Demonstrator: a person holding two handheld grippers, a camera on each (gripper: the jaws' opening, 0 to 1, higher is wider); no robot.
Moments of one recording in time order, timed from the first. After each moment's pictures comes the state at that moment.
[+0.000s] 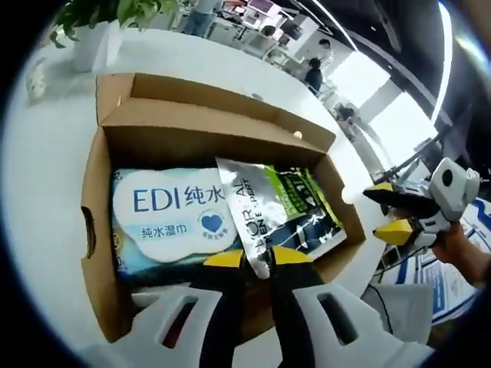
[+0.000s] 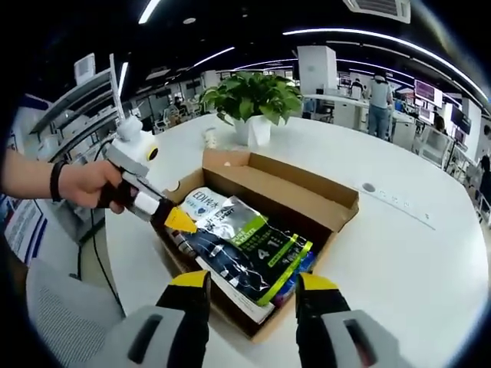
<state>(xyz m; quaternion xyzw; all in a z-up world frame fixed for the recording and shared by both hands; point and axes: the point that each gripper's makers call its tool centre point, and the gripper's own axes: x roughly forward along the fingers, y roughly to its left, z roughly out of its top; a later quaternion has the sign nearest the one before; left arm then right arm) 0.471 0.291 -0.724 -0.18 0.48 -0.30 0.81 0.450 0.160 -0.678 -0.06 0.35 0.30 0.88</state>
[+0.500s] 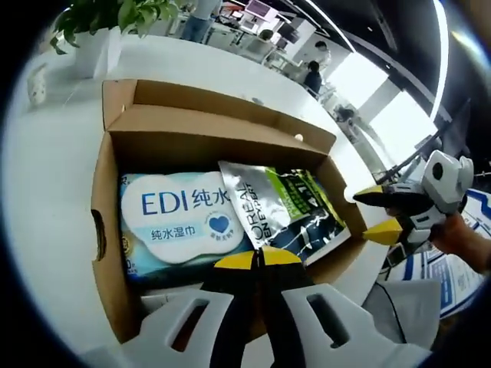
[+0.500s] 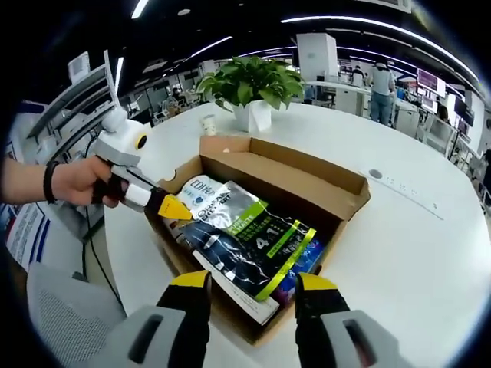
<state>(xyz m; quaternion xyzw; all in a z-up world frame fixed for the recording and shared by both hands) 0.471 0.302 -0.720 -0.13 0.45 -0.30 0.83 0.452 0.168 -0.699 -0.05 0.39 0.31 0.87</state>
